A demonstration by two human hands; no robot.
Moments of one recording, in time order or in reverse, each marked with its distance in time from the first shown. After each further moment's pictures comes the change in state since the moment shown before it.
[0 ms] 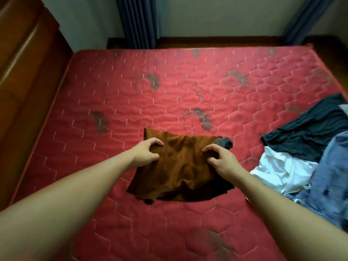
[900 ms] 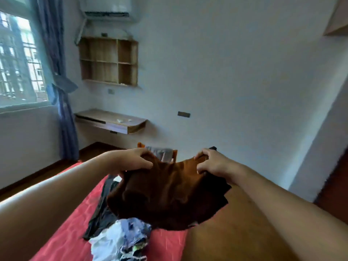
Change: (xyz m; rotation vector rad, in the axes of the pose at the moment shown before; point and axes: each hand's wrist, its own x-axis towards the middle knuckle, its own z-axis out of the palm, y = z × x) left_hand -0.504 0.521 0.190 0.593 -0.617 0.958; right_hand -0.727 -0.120 -0.344 0.226 1.007 0.476
